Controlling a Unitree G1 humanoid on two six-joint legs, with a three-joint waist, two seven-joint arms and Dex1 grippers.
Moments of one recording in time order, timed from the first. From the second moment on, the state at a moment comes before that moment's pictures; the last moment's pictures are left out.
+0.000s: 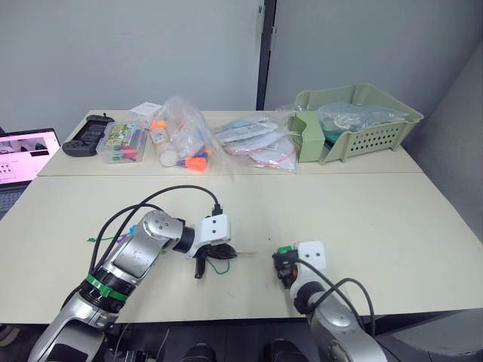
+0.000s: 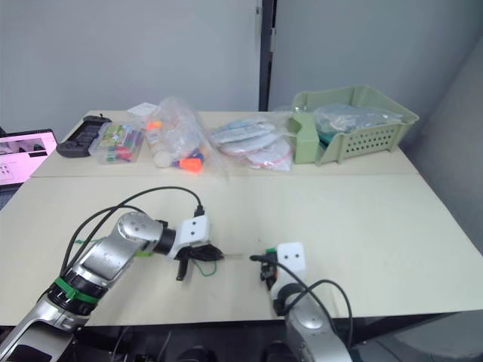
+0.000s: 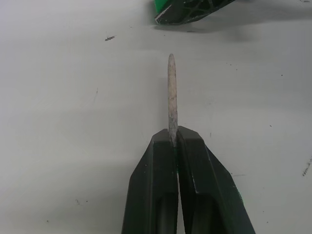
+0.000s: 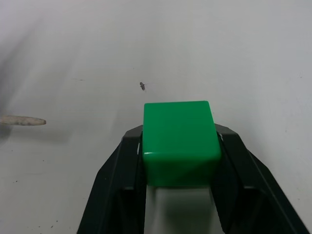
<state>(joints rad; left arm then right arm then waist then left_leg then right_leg) -0.55 0.64 -0.37 -0.06 -0.08 0.43 -1.21 0.17 -0.01 0.24 -0.62 0.06 0.72 0.03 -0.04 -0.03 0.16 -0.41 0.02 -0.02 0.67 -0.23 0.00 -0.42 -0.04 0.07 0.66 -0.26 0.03</state>
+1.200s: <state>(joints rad) -0.51 0.67 -0.37 -0.18 -0.12 0.50 -1.20 -0.58 -0.73 0.36 0.21 0.16 0.12 1.40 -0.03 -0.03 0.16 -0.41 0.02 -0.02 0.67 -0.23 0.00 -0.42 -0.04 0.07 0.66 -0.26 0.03</state>
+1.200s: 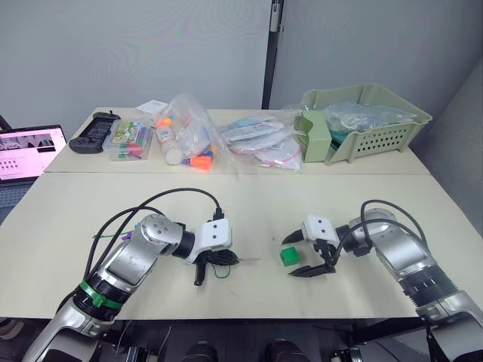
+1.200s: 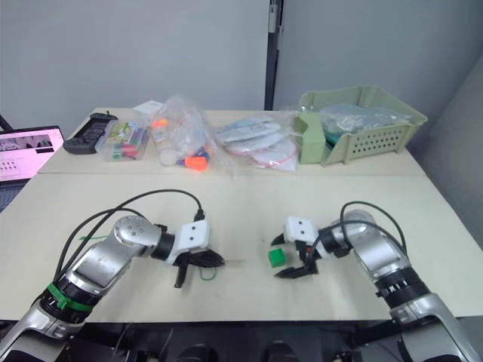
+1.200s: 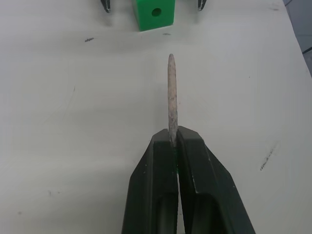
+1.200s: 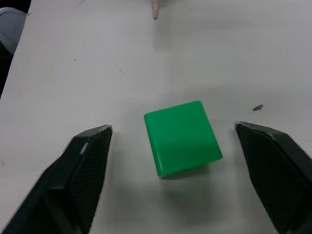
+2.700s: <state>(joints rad) -0.63 0.60 -0.53 -0.21 -0.04 0.63 -1.12 -0.42 -0.69 0.31 -0.13 0.12 0.46 1.18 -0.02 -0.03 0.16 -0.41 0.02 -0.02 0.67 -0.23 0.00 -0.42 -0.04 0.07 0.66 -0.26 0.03</state>
